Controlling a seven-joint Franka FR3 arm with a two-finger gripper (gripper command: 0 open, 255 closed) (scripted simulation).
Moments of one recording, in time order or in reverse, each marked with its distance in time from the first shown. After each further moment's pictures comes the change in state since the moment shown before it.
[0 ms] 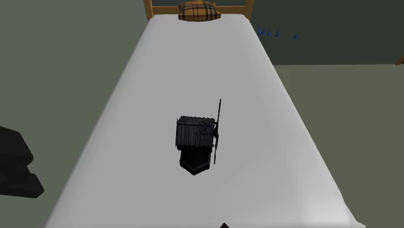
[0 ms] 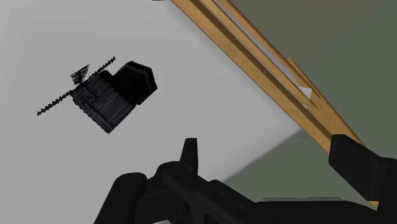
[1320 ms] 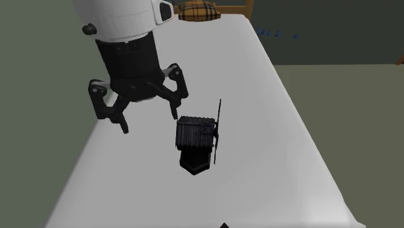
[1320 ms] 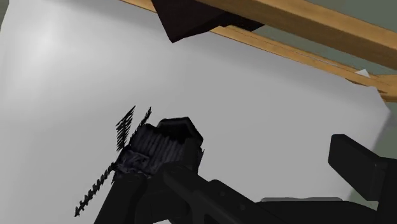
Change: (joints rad) arm -0.186 0.606 -0.299 0.333 0.074 -0.043 -0.042
